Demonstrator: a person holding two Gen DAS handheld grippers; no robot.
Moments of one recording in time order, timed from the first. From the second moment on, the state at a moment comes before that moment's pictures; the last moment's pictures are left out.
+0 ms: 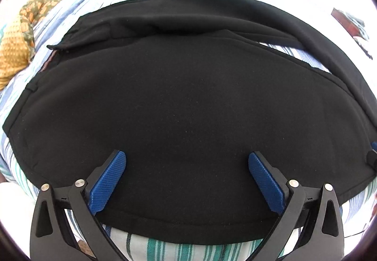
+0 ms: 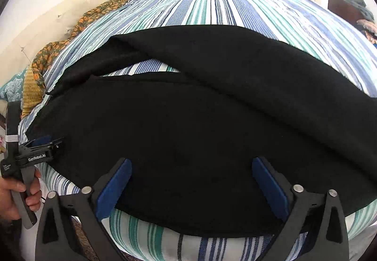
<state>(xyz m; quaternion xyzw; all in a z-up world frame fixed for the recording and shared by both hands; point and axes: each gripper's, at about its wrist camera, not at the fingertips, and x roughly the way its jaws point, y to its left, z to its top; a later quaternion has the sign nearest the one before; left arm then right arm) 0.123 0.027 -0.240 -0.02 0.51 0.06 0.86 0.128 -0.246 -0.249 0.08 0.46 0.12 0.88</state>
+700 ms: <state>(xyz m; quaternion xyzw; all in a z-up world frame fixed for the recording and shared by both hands) 0.114 0.017 -0.234 -0.01 0.51 0.05 0.86 0.118 -0.409 -0.266 0.50 0.34 -0.06 0.80</state>
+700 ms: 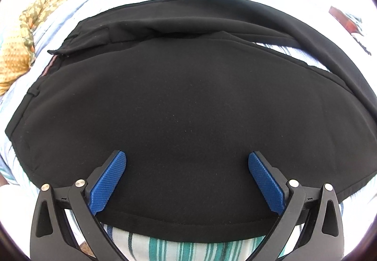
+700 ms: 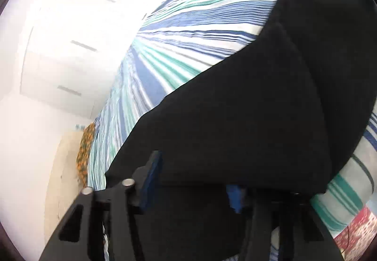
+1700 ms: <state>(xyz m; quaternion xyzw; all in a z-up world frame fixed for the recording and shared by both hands) 0.183 0.154 -0.017 -0.24 0.34 0.00 0.91 0.133 -0.439 -0.026 0.24 0.23 0.15 0.93</state>
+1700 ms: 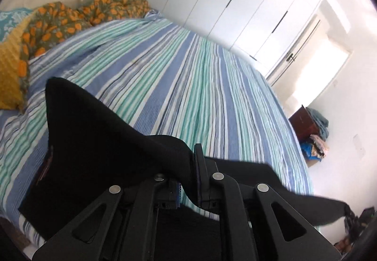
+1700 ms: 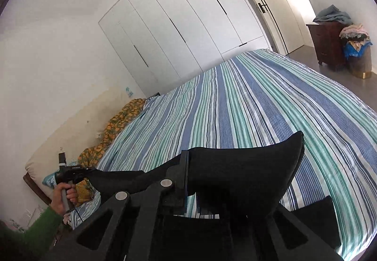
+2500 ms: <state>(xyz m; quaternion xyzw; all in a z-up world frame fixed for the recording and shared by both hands) 0.110 0.069 -0.219 -0.25 0.52 0.02 0.82 0.087 -0.550 -0.218 0.44 0.44 -0.02 0.79</state>
